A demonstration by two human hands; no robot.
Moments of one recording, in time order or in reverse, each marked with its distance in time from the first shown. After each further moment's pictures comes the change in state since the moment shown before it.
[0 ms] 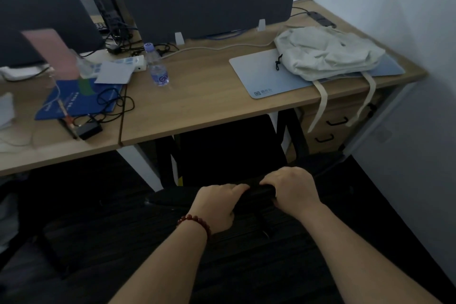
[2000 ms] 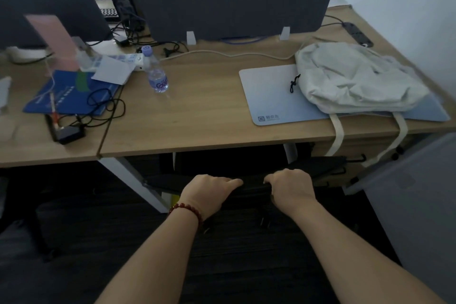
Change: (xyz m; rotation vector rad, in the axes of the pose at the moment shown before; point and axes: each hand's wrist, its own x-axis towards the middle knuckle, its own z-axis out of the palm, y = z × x) left_hand 0.141 -0.023 -0.045 0.140 -0.094 -0.074; right_hand 0.130 0.089 -0.025 -0.221 -0.347 -0.007
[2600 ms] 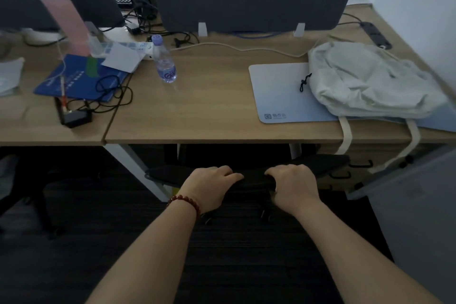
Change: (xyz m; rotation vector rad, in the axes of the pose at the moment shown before) left_hand 0.003 -0.003 0.011 -0.081 0.089 -0.033; right_hand 0.008 0.013 0.007 0.111 0.079 -0.071
